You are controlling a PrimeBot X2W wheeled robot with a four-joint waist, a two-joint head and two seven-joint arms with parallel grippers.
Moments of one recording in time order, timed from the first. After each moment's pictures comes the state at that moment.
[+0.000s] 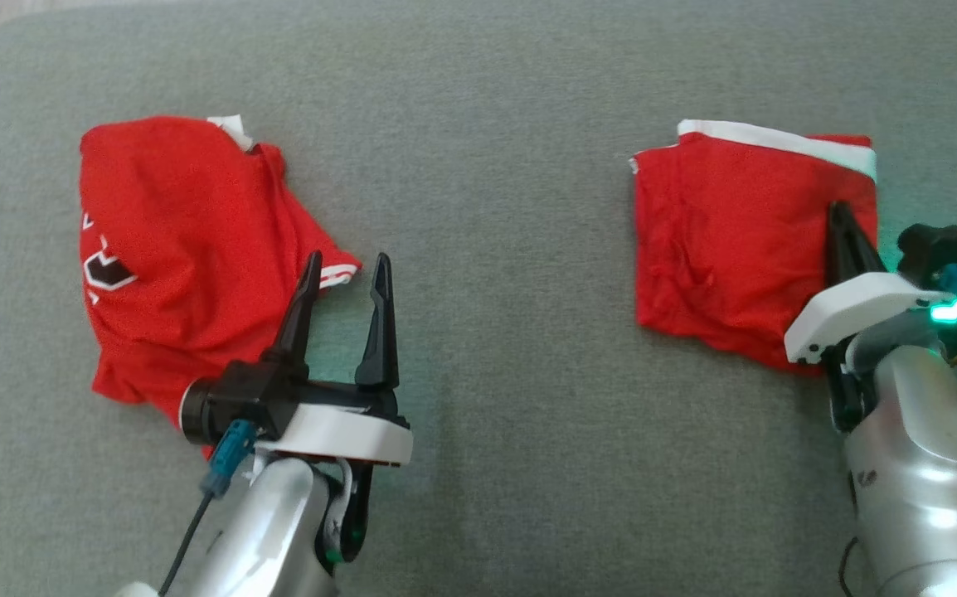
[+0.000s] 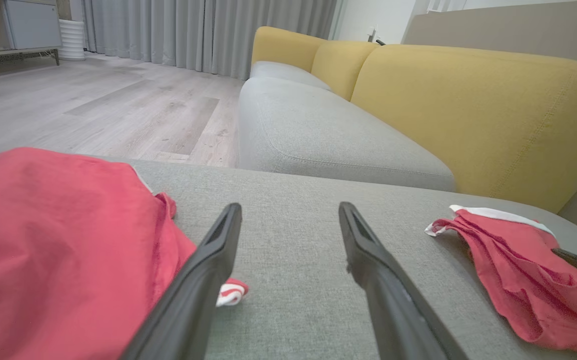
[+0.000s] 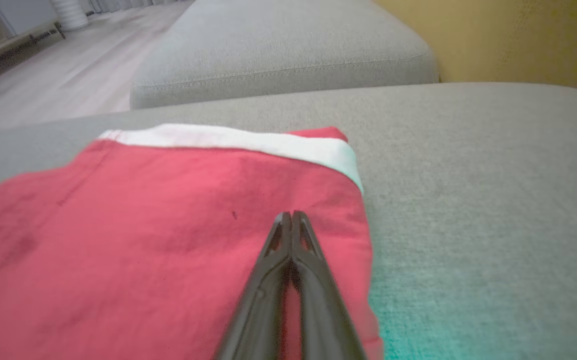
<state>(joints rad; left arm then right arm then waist) -0.28 0.05 -0.40 0.28 -0.37 0.08 -0.26 -0.56 -0.06 -0.20 0.82 -0.04 0.13 -0.17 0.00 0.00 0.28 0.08</state>
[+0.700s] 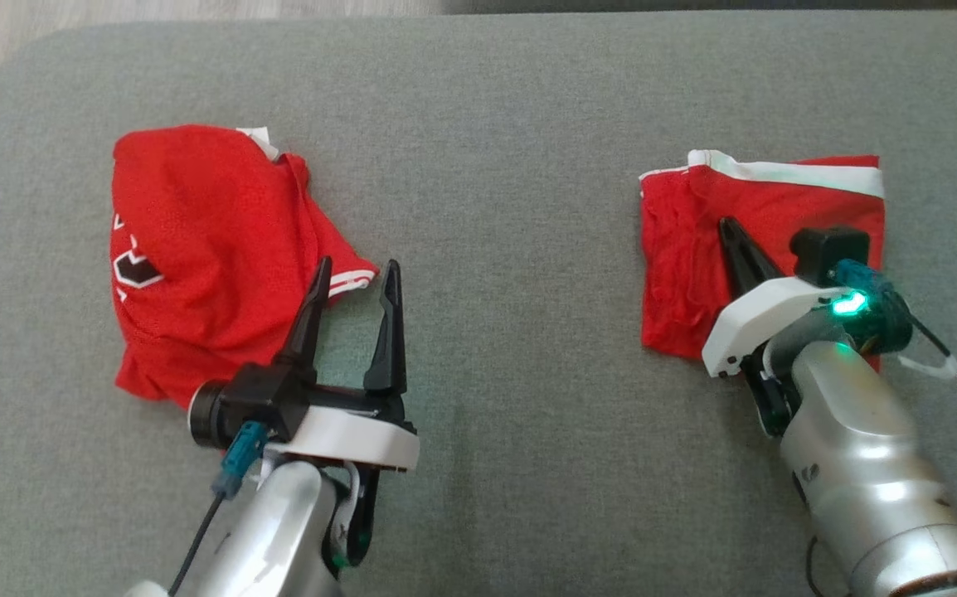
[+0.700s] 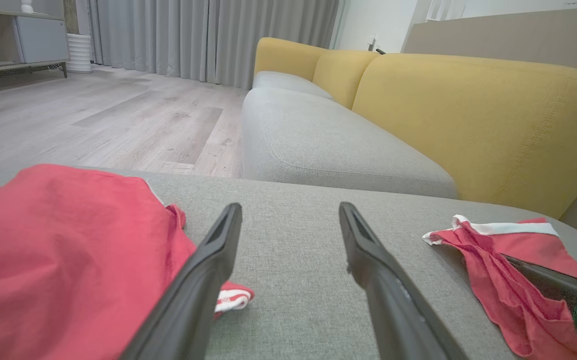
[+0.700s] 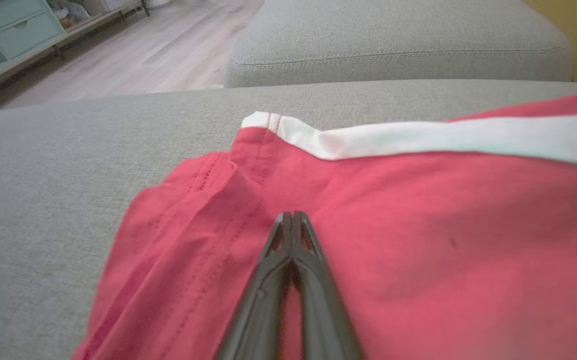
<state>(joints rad) -0.29 0.05 -0.43 0.30 -0.37 0.09 -0.26 -0.68 -0.07 0.16 1.08 0.15 0.13 -0.24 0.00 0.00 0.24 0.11</state>
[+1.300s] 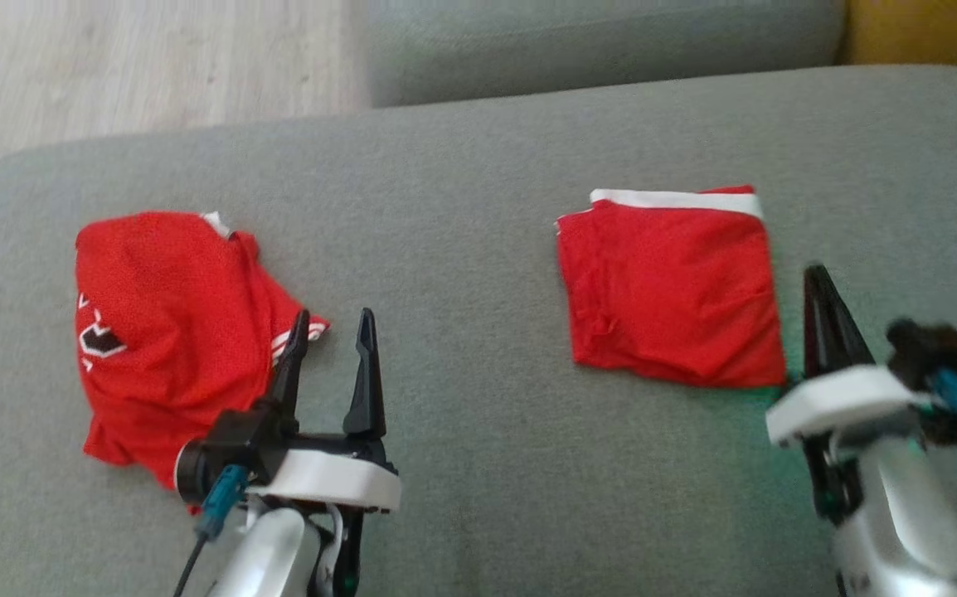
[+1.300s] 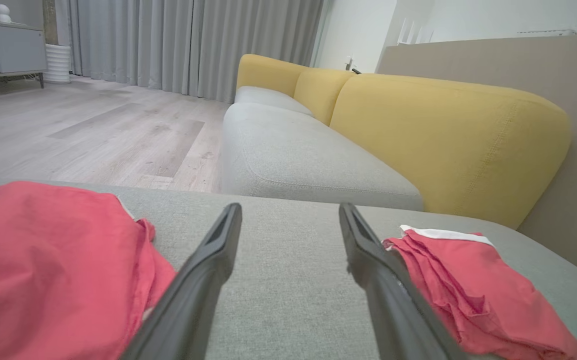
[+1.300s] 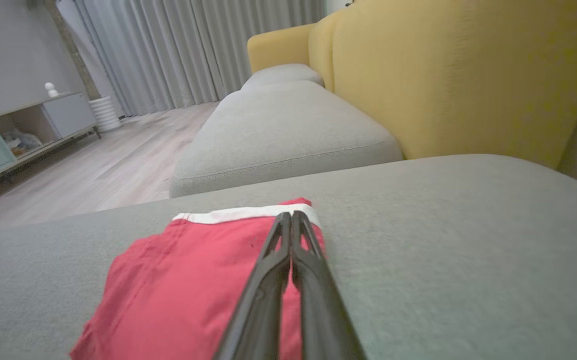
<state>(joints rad) -0.20 0.05 -0.38 0.30 -0.38 0.09 -0.26 -0.36 -0.06 -0.04 0.63 0.14 0.13 -0.25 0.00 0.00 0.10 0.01</state>
